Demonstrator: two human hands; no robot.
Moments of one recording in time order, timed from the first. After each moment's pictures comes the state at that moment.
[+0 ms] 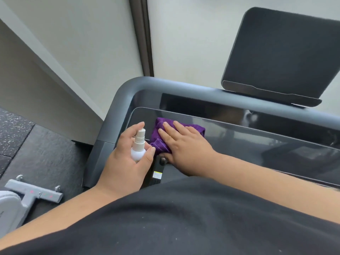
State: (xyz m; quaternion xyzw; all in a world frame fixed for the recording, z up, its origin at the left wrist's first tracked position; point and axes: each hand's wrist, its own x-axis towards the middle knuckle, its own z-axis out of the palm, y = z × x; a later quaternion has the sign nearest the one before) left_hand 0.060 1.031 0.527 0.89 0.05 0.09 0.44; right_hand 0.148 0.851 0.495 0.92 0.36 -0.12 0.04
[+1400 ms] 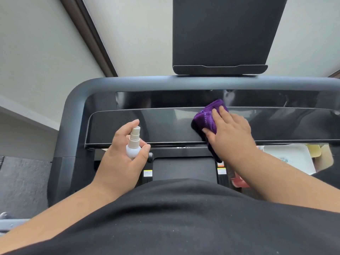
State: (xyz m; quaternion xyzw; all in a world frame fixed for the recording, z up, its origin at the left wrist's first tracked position) left_hand 0.083 0.976 0.523 0.89 -0.09 0.01 0.45; right_hand 0.125 0.684 0.496 0.99 -0.04 -0.09 0.03
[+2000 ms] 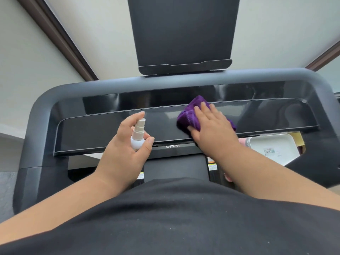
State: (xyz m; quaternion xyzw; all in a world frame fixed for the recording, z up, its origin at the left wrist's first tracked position) left_hand 0.093 0.896 0.530 0.87 -0.15 -0.01 0.46; right_hand 0.117 0.636 0.488 0.99 -0.01 -0.08 -0.06
